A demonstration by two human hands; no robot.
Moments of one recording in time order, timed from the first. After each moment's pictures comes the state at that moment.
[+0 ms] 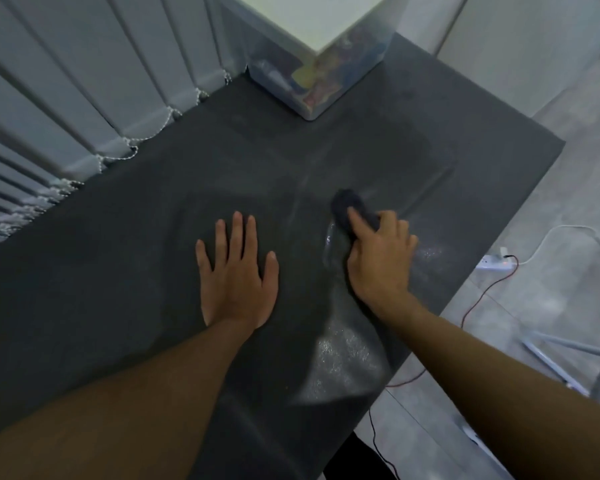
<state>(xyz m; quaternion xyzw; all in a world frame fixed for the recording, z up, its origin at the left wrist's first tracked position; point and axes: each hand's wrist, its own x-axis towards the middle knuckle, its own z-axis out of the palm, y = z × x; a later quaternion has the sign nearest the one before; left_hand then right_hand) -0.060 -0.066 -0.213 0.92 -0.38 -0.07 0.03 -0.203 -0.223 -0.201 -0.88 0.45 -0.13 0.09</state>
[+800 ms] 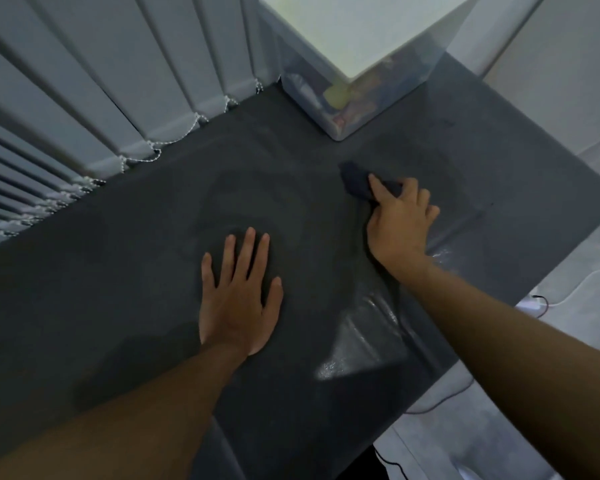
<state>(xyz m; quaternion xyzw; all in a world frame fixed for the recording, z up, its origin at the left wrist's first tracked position) -0.060 -0.069 -0.210 0.92 -0.38 -0.08 0.00 -0.140 -0.324 -0.202 -0.89 0.43 -0.10 0.08</state>
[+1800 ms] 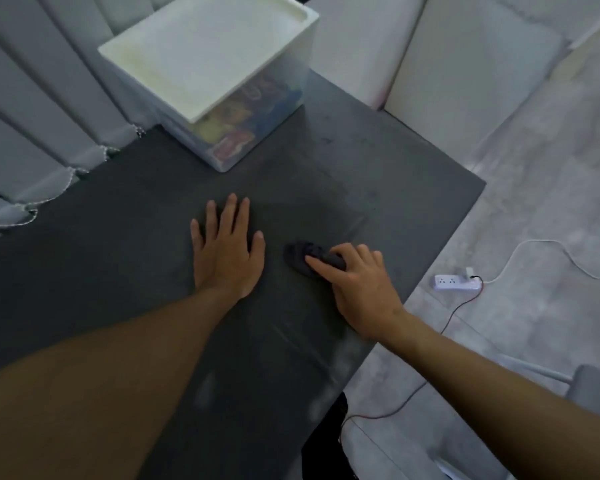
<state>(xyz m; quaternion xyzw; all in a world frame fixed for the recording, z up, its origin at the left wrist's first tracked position) -0.075 -0.255 -0.198 0.90 -0.41 -0.10 0.07 -0.288 -0.362 -0.209 -0.96 0.21 -0.15 0.09</state>
